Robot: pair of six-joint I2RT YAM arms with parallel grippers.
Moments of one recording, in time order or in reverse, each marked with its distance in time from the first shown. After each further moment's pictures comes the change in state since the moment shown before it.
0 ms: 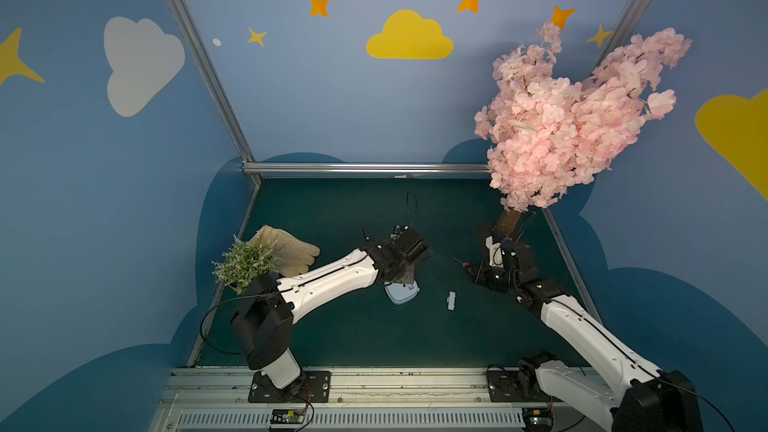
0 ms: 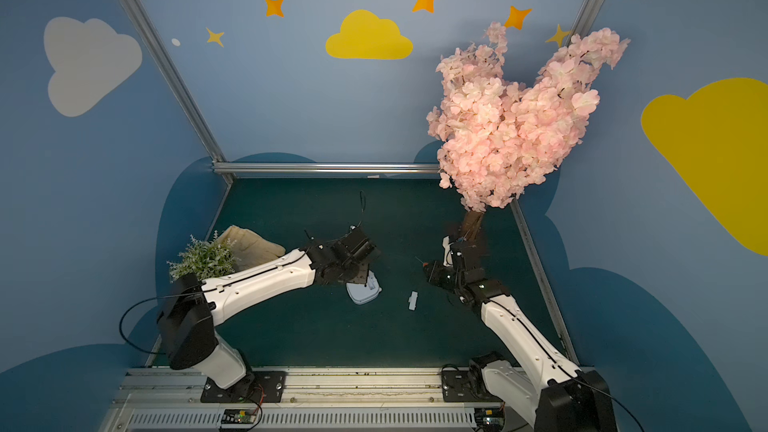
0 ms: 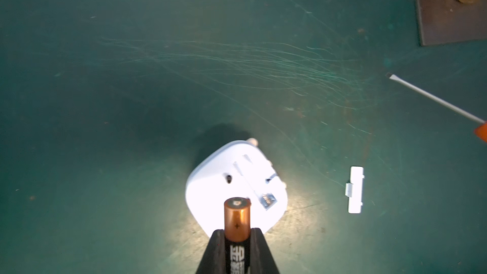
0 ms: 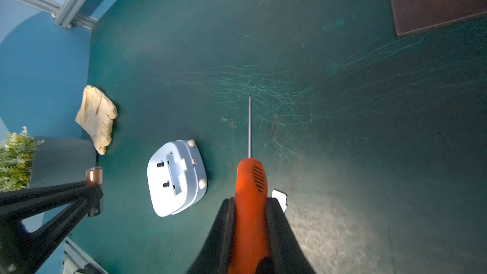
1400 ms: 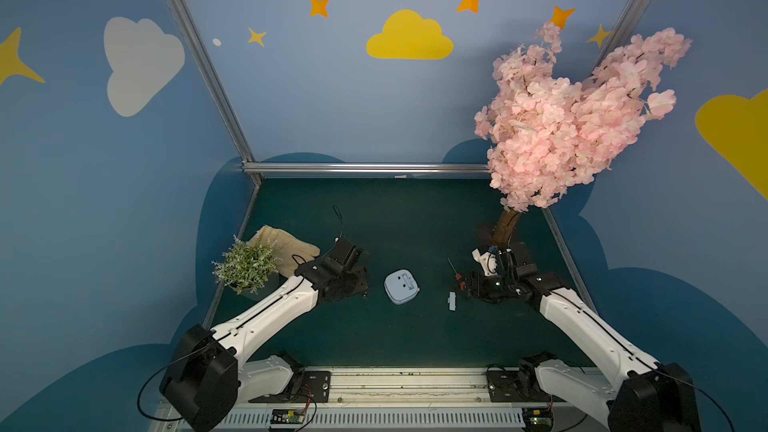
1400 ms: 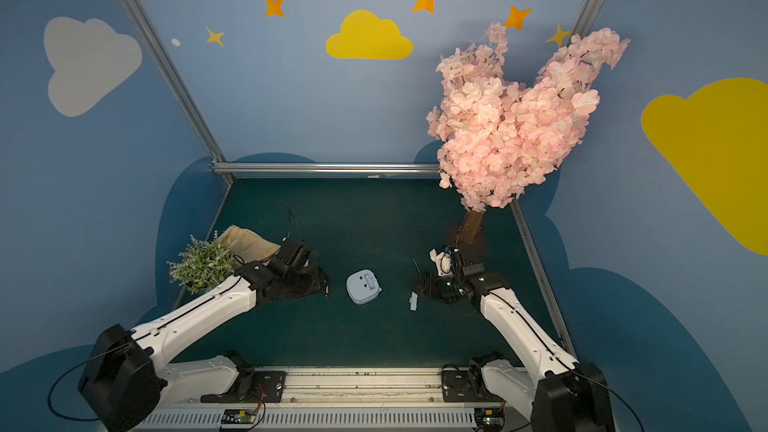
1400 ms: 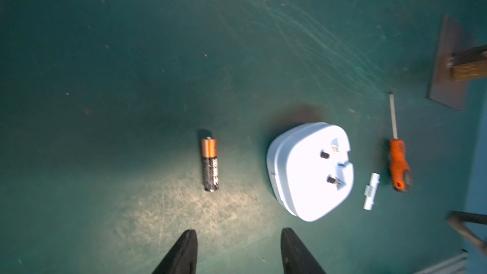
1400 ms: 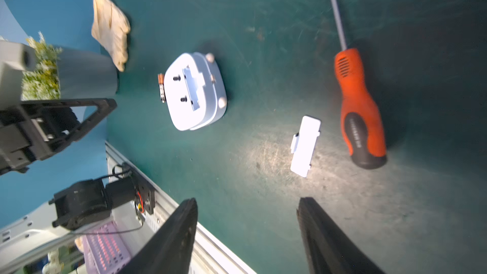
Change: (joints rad) left arm 0.288 -0.423 -0.483 0.173 0.275 -0.083; right arm 0.012 0.050 0.087 -0.307 -0.270 -0.153
